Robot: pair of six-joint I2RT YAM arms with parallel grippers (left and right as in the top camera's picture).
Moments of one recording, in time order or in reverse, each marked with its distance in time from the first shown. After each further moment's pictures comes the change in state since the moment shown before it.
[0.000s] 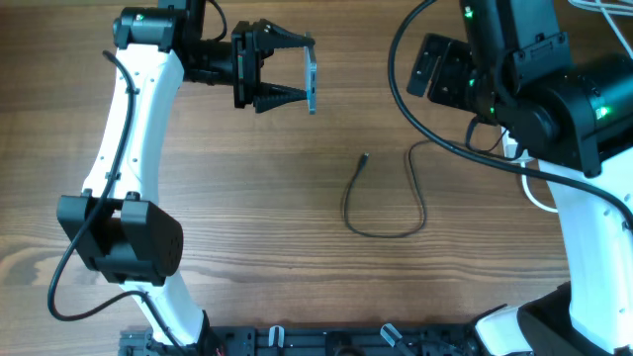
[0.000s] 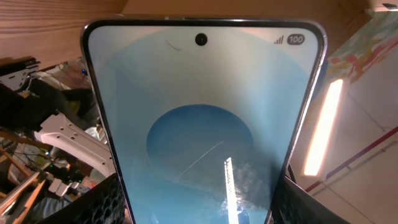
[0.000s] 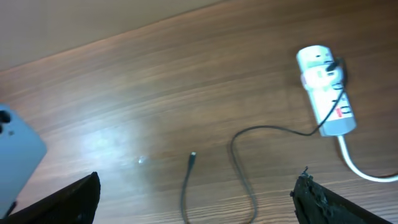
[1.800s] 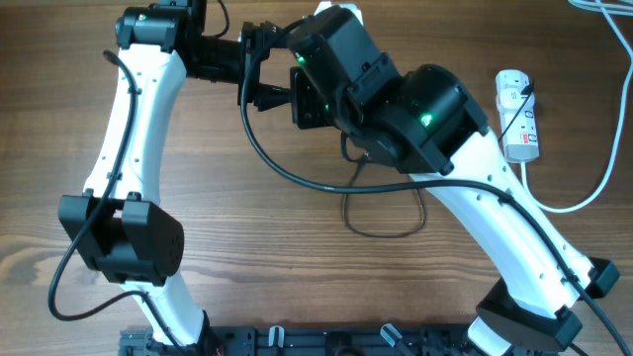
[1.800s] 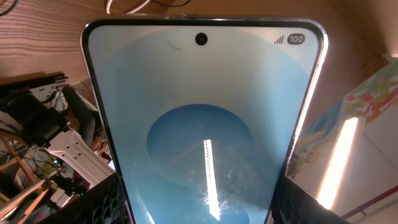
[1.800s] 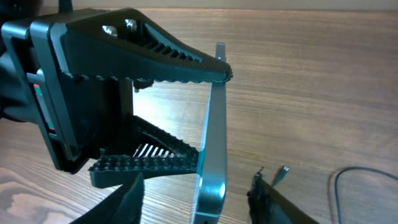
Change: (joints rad) left arm -0.009 0.000 0.000 0.086 -0.145 -0.158; right arm 0.362 0.169 -0.001 0.249 0.003 -0.039
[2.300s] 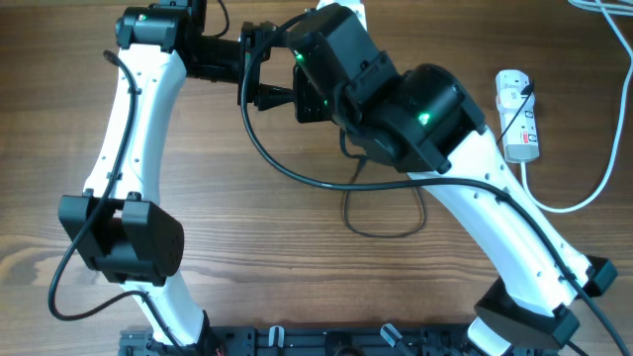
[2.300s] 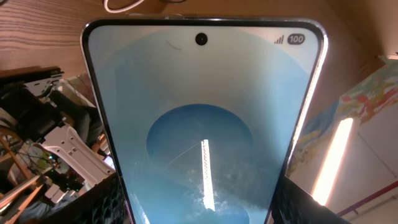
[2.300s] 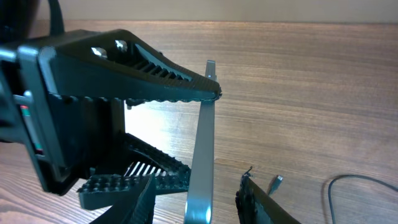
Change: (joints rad) left arm 0.000 0.000 0.000 0.000 0.012 -0.022; right arm 0.000 0.011 0.000 0.026 0.045 0.000
